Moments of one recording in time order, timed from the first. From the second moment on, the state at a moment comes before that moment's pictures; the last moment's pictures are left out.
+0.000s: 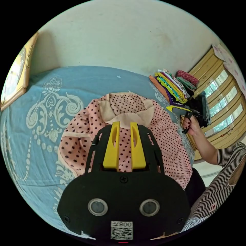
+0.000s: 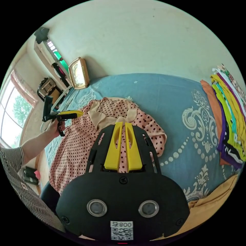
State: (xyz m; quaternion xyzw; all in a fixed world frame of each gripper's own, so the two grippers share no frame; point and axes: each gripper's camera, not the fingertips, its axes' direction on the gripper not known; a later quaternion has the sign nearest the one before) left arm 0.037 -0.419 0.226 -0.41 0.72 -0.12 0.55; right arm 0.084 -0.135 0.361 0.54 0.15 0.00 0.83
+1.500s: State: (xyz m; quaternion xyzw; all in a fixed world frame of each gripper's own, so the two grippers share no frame) left arm 0.066 -0.369 0.209 -0.40 0.77 -0.08 0.50; right arm 0.099 -0.218 0.387 0.44 0.17 -0.17 0.87
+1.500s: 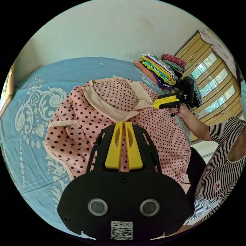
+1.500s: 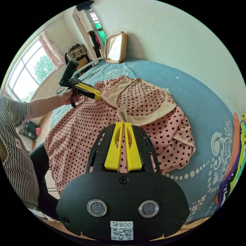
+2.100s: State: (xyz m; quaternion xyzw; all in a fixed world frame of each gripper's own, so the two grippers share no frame) left arm 0.043 -0.339 0.232 -0.38 0.76 -0.15 0.50; right arm 0.120 -0.221 0.387 0.42 0.17 -0.16 0.88
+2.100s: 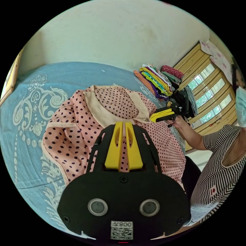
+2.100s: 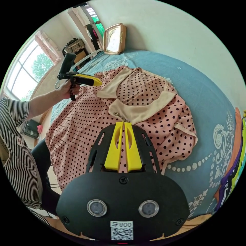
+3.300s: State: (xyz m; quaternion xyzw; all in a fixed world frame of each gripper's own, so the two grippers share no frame) left arm 0.076 -0.327 0.314 -0.50 0.59 -0.15 0.62; right arm 0.208 -0.243 0.311 0.50 0.19 0.10 0.84
